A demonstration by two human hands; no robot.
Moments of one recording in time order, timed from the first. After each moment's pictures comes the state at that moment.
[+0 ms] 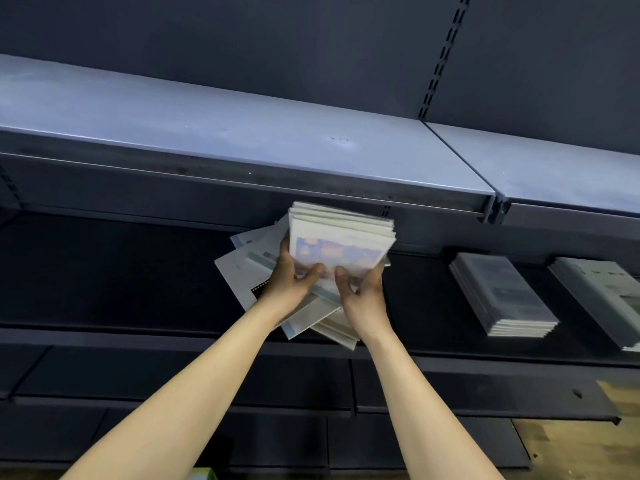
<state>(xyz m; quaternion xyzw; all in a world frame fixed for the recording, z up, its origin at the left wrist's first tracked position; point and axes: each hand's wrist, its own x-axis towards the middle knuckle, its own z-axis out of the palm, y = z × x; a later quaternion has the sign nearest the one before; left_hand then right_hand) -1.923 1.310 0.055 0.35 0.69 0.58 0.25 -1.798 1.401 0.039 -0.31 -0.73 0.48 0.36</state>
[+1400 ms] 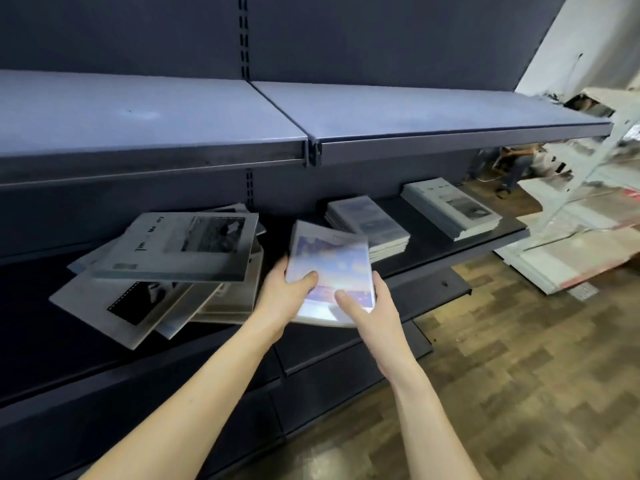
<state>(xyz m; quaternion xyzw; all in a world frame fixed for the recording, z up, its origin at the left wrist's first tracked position) -1.755 1.368 0.049 0.39 0.64 0.52 0.41 -1.581 1.362 0.061 -0.49 -0.60 0.50 0.39</state>
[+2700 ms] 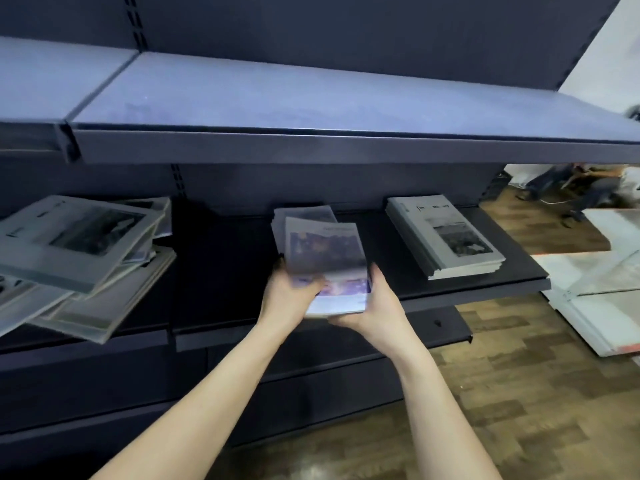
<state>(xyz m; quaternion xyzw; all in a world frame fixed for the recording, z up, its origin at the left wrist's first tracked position) -1.576 1.560 0.014 0.32 0.73 0.53 0.29 -1.410 1.605 0.043 -0.40 -0.74 0.47 0.28</state>
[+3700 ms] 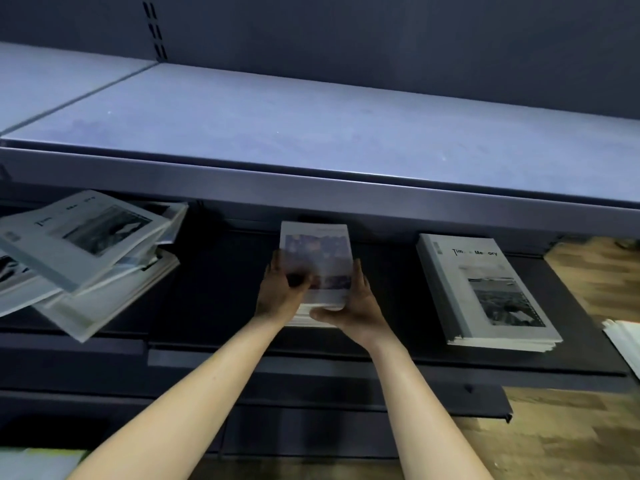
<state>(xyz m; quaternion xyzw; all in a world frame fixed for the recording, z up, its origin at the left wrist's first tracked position) -1.604 1.646 -0.005 0.30 0.80 0.49 0.17 -1.465 1.736 0.007 -0.34 -0.82 0.44 0.14</state>
